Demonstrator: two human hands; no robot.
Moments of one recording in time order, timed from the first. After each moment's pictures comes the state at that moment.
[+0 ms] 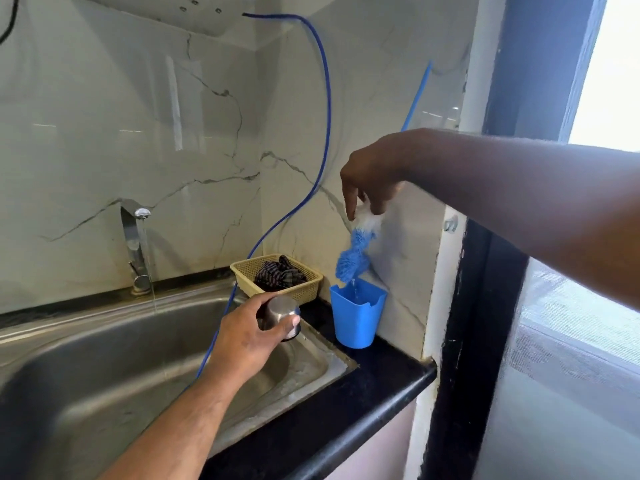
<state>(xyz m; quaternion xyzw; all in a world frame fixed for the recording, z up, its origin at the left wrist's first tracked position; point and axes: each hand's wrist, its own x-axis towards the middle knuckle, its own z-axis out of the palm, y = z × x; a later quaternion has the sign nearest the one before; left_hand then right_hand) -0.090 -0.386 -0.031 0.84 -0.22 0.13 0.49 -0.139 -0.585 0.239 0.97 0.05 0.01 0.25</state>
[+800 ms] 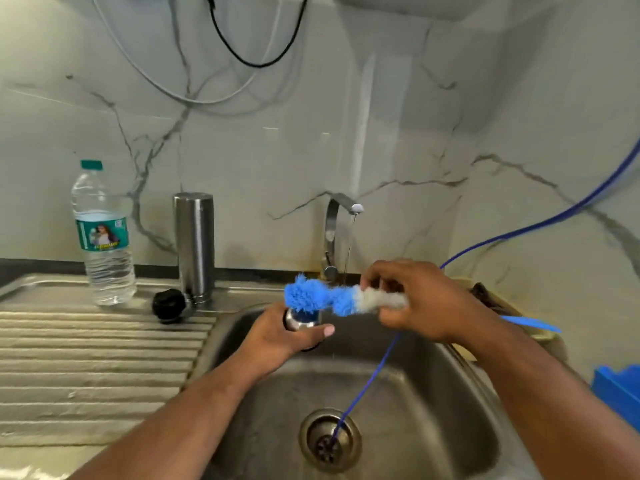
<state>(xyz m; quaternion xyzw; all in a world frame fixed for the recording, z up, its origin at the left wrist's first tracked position) -0.041 -0.169 -0.053 0.81 -0.07 0.12 0.57 -0.021 -0.414 0.062 0.92 0.34 0.12 -0.16</state>
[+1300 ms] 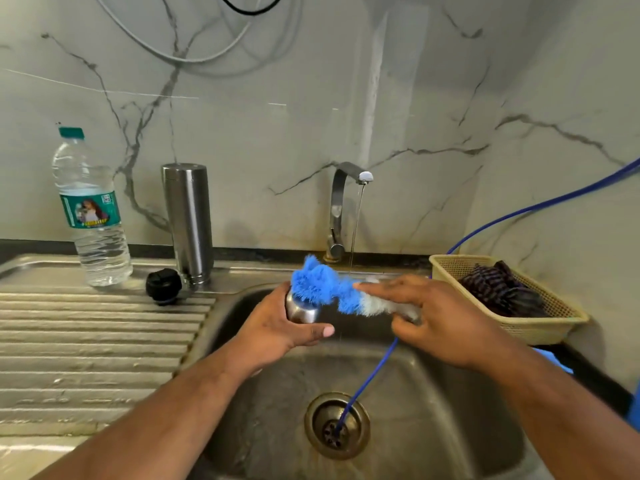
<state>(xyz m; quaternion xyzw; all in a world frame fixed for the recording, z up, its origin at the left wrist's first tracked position) -0.027 -0.159 -0.077 0.78 -0.03 0.08 0.62 -0.008 -0.427 -0.001 0.90 0.36 0.08 -0.22</state>
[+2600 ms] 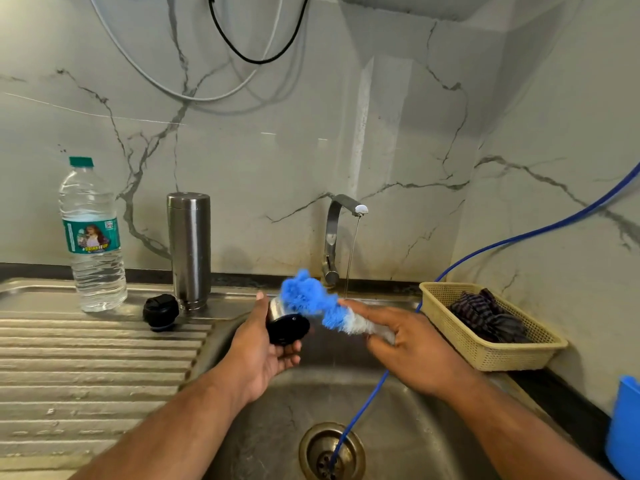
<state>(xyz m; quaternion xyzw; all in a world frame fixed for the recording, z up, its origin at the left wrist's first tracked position) -0.045 -0.168 -0.048 0.52 0.13 0.04 0.84 -0.019 -0.401 -0.011 0.89 0.33 0.11 -0.30</state>
